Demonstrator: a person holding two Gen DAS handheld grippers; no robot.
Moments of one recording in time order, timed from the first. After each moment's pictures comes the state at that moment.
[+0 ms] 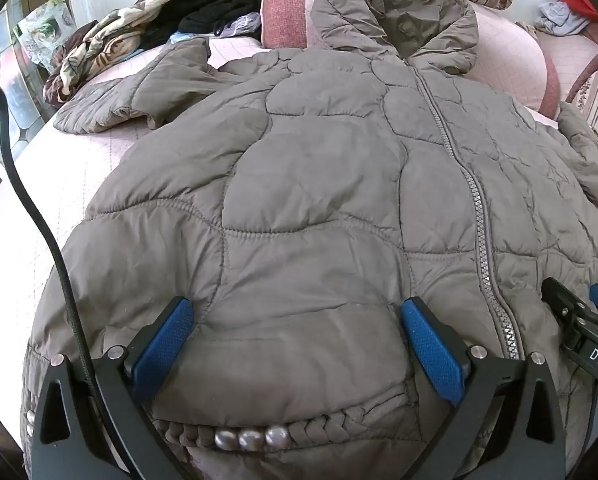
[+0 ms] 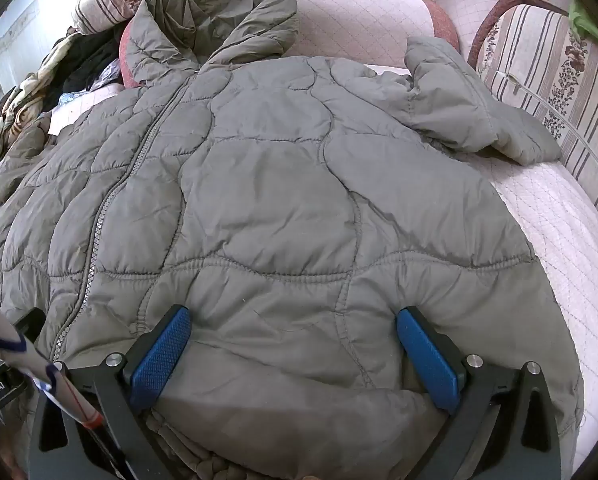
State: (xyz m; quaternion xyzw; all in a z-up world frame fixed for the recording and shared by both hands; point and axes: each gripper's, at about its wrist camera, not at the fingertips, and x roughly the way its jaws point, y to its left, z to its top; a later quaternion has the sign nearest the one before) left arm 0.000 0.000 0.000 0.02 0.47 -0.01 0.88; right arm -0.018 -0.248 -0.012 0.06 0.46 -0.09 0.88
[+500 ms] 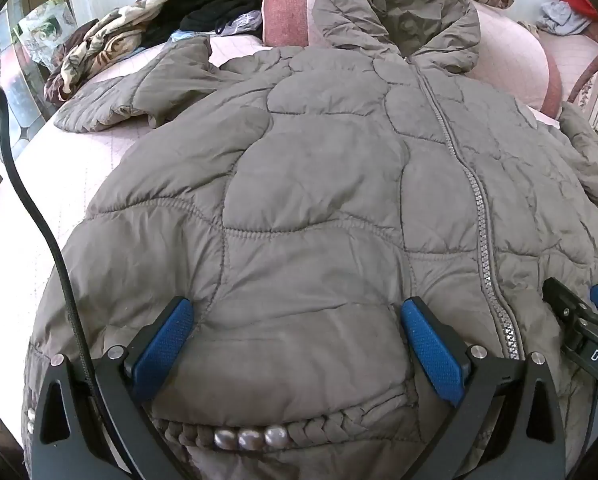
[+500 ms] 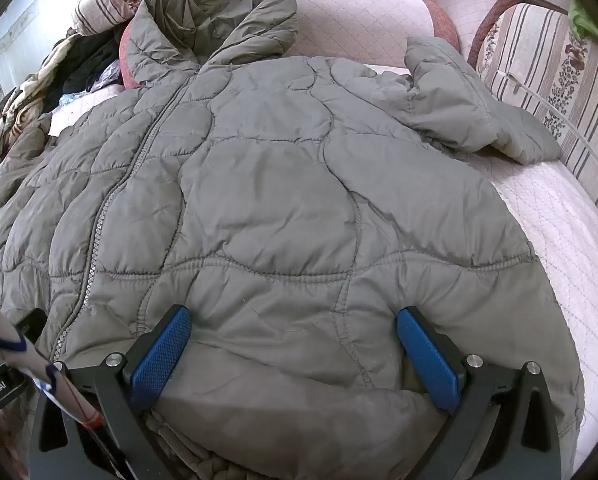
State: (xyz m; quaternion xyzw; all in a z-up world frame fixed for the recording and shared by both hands) left arm 0.000 0.001 0.001 0.02 0.47 -0.01 0.88; right arm -0.018 -0.249 -0.012 0.06 0.46 -0.09 0.88
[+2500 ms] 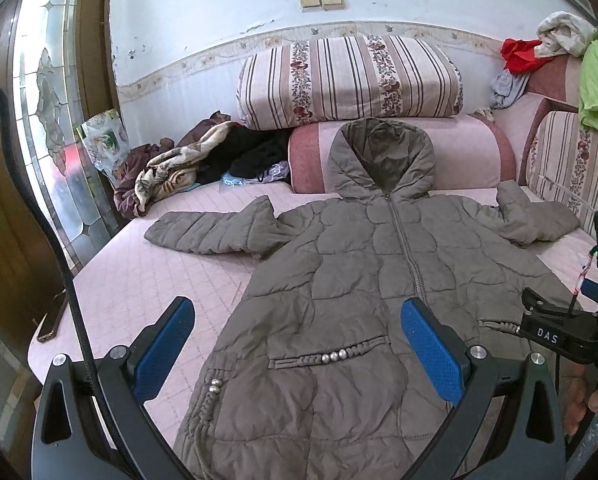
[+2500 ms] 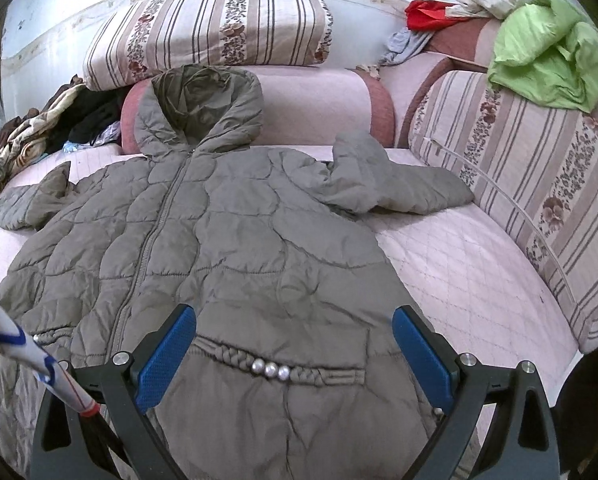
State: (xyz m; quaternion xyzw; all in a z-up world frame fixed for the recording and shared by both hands) left arm -0.171 0.036 0.155 0.07 0.26 0.00 0.96; right arm -0.131 -0.226 0.080 0.02 0.35 -0.17 0.92
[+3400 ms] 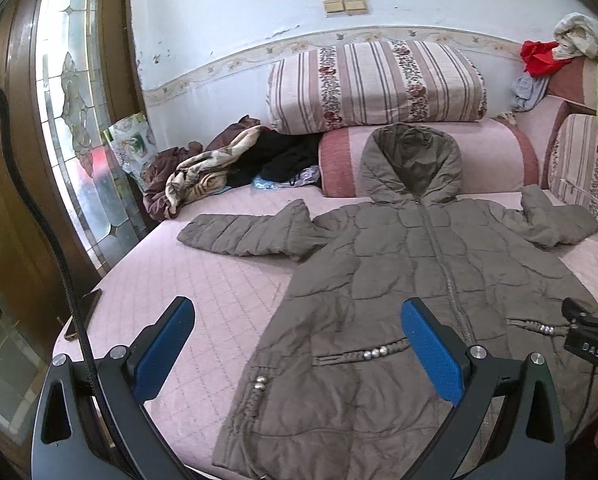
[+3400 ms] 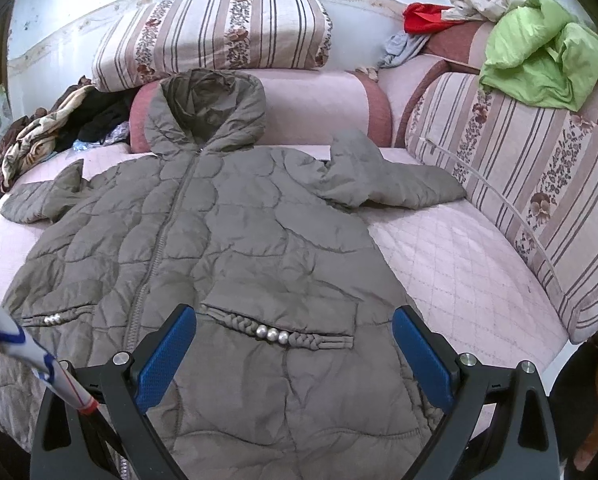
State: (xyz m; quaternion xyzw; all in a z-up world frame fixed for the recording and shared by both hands) left arm -0.181 0.067 0.164 0.08 0.25 0.05 0.96; right arm -0.164 -0.214 0.097 0.02 0.35 -0.16 0.92
